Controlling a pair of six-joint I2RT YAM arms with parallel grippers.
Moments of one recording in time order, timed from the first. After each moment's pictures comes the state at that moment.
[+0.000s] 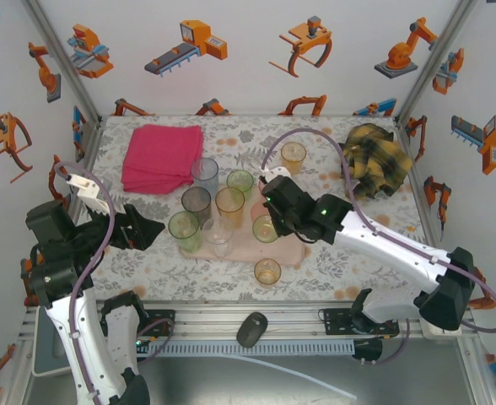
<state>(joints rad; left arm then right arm) 0.32 0.60 1.02 -1.02 0.85 0.08 0.96 1.31 1.17 -0.79 0.30 0.36</state>
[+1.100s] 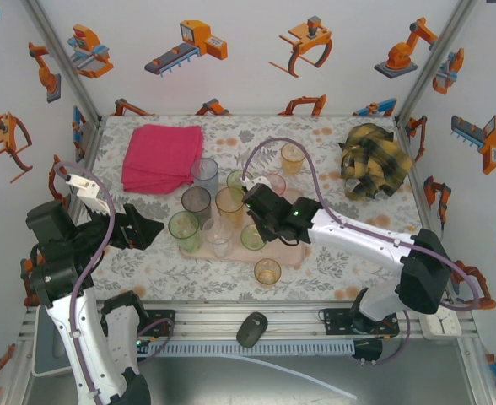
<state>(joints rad) 0.33 0.60 1.01 -1.01 0.85 0.08 0.99 1.47 1.14 -0.67 0.25 0.36</state>
